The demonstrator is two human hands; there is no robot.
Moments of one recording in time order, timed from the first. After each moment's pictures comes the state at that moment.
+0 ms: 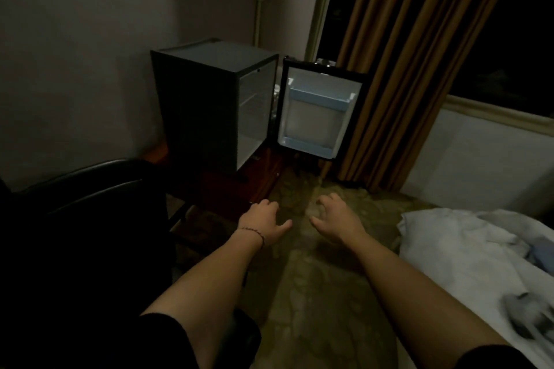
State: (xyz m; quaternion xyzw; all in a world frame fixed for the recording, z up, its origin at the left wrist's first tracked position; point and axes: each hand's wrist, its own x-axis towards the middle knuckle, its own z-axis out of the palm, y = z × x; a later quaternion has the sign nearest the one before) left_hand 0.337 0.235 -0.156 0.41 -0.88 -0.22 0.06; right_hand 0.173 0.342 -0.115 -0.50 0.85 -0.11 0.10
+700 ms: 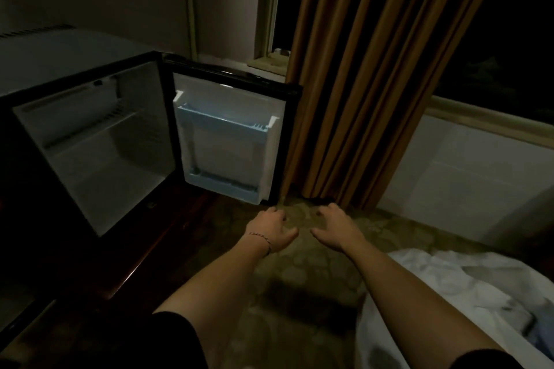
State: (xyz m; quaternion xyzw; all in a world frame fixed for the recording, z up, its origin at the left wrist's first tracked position) left_hand -0.176 0.079 -0.190 0.37 -0.89 -0.27 -0.01; right_hand -0.330 0.186 -0.157 -0.49 0.86 -0.02 0.15
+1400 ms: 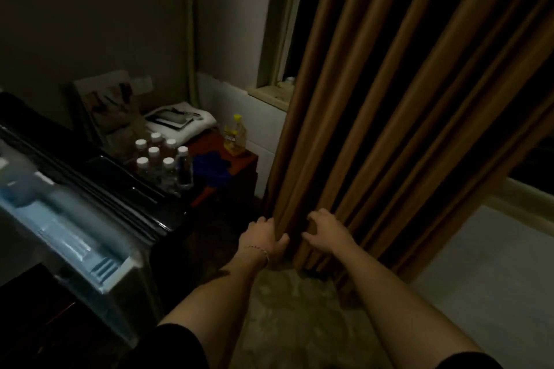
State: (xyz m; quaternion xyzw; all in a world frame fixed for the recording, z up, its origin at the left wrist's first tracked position) left_hand -0.545 -0.207 -0.215 0.52 -0.80 -0.29 0.04; right_hand -0.711 -0.149 -0.162 -0.59 0.79 0.01 0.15
